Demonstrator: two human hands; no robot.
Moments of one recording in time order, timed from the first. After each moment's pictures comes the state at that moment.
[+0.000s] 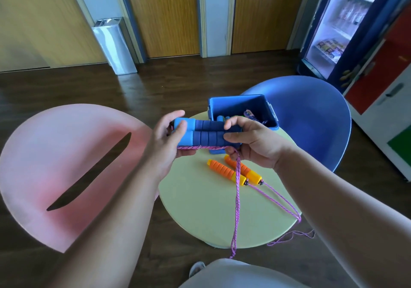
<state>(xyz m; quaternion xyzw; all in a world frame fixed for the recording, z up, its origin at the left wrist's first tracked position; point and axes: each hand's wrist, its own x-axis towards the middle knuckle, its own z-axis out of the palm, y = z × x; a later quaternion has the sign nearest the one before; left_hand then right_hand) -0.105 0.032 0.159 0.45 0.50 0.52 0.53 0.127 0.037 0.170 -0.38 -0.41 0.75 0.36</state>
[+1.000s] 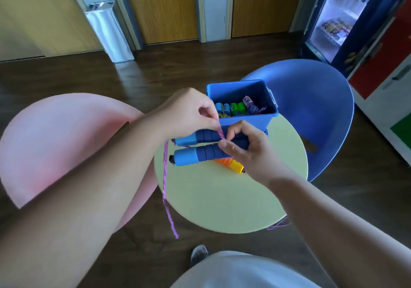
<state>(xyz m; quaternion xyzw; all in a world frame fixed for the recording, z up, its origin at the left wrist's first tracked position) -0.071 0.061 0.219 0.80 0.49 0.16 0.31 0.119 -0.026 0.153 -0.48 -0.59 0.47 0.45</state>
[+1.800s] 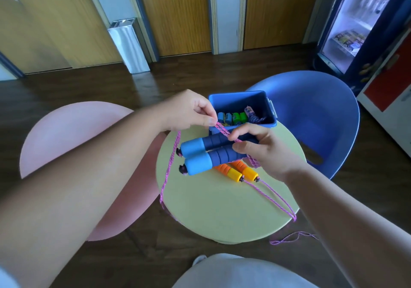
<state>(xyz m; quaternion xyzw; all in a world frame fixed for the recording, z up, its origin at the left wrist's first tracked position) -0.048 0.071 0.237 0.77 0.49 0.14 0.39 0.178 -0.004 0.164 -0.39 -0.59 0.57 0.42</state>
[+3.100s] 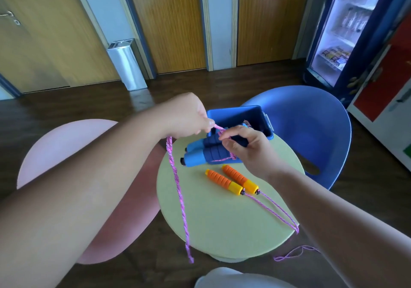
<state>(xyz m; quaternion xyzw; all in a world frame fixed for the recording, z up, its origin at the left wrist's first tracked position) -0.036 0.053 0.296 0.77 0.59 0.05 0.24 0.153 0.008 0.177 -0.45 -0.67 0.39 0.45</state>
